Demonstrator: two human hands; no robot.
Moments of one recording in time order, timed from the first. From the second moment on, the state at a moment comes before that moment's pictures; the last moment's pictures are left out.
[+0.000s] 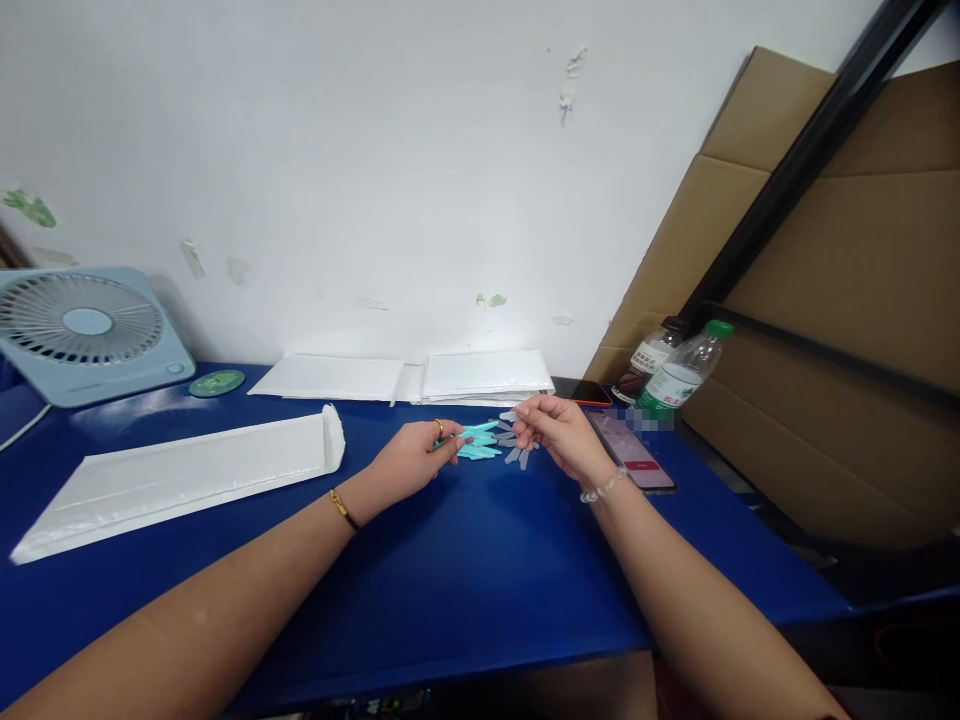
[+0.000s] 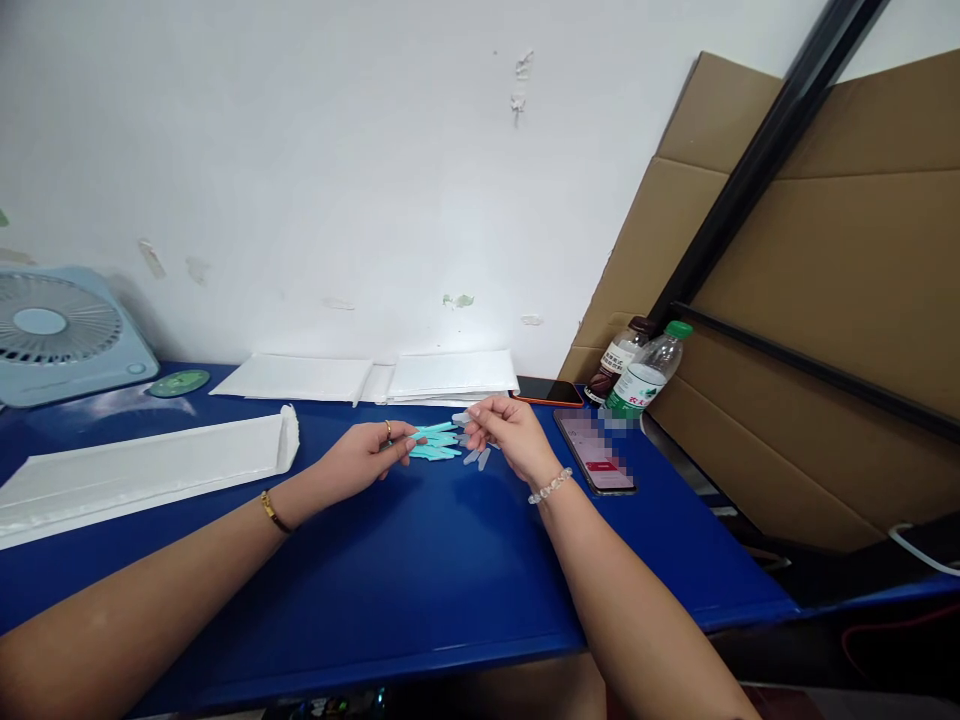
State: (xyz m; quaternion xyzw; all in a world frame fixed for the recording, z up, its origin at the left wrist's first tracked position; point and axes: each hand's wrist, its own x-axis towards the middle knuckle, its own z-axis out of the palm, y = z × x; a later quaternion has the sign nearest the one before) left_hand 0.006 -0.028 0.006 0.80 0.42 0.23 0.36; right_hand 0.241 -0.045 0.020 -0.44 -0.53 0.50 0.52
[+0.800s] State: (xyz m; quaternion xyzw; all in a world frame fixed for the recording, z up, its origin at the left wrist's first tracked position) left_hand 0.011 -0.042 0.006 0.90 0.36 0.17 0.16; right_hand 0.276 -0.042 0.024 -0.48 -0.85 0.18 0.12
